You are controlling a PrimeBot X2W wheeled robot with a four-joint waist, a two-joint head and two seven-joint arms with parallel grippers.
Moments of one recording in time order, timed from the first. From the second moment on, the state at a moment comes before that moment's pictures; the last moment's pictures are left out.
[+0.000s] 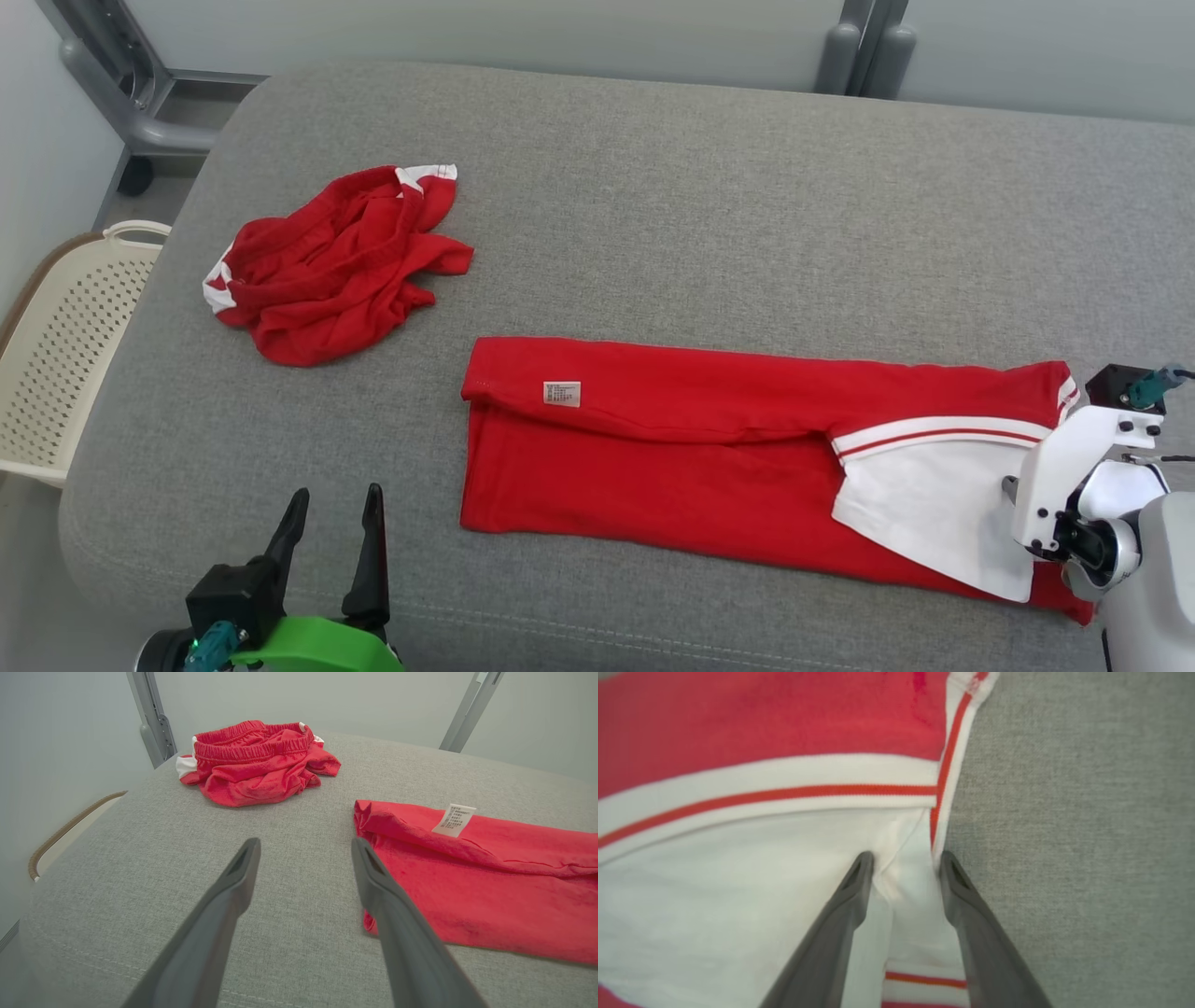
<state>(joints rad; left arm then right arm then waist) 0.00 0.32 -0.41 0.13 -0.54 0.20 -0.23 -0.34 -0.16 -0.25 0.52 0.13 0.13 0.72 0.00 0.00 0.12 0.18</state>
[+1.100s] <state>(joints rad) -0.02 0.32 -0.42 0.16 -0.55 0.19 -0.25 -0.31 -0.24 -0.55 0.27 -0.01 0.13 0.87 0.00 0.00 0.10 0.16</state>
